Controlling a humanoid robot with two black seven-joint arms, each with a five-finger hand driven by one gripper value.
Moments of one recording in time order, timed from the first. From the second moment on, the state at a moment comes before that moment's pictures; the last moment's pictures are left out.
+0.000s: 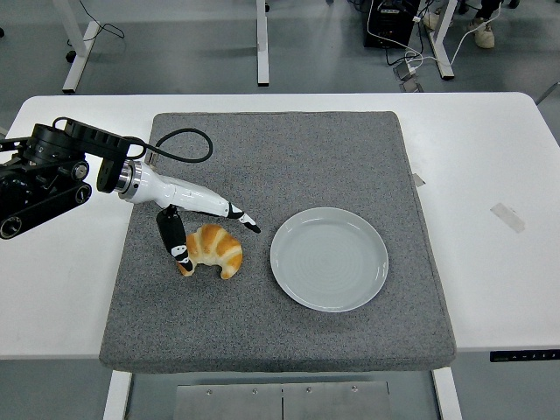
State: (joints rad) left arm -1.24 0.43 0.07 -0.95 1.48 -0.41 -0.61; right arm -0.13 0.00 0.04 0.25 -0.15 0.01 0.25
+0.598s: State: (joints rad) left arm -1.24 0.42 0.08 -0.95 1.53 -0.36 -0.61; right arm -0.13 0.00 0.04 0.25 -0.15 0.01 0.25
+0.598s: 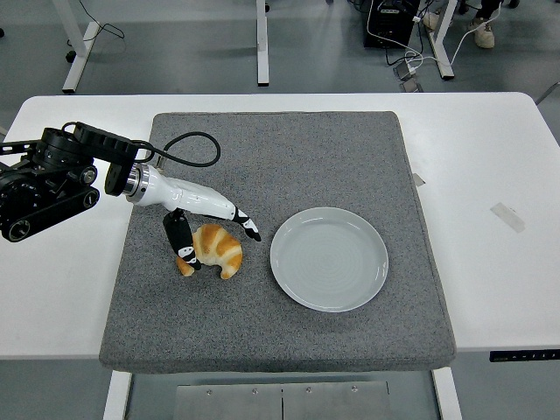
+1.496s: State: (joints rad) left arm -1.29 0.41 0.17 -0.94 1.51 -0.22 -0.61; right arm -0.13 0.00 0.05 0.25 -0.15 0.01 0.25
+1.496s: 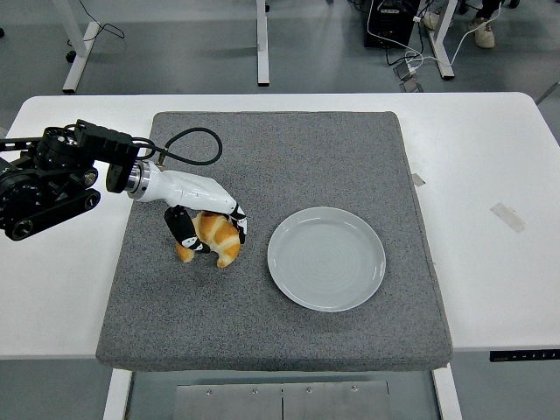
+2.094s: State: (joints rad) left arm -1.38 0.40 0.17 -0.94 1.40 -0.22 -0.61; right arm -0.13 0.00 0.05 0.25 -0.15 0.01 0.25
